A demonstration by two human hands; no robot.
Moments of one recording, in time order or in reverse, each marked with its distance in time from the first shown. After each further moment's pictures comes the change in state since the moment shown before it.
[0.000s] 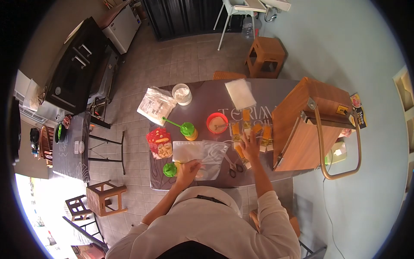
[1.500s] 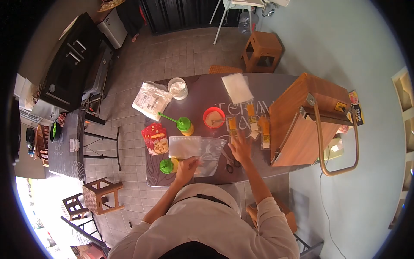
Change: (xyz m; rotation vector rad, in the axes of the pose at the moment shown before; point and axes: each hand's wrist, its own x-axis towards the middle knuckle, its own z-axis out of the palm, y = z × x) left_hand -0.002 -0.009 0.009 -0.003 0.048 0.018; right_hand -0.020 -0.037 -0.015 0.086 0.012 -0.113
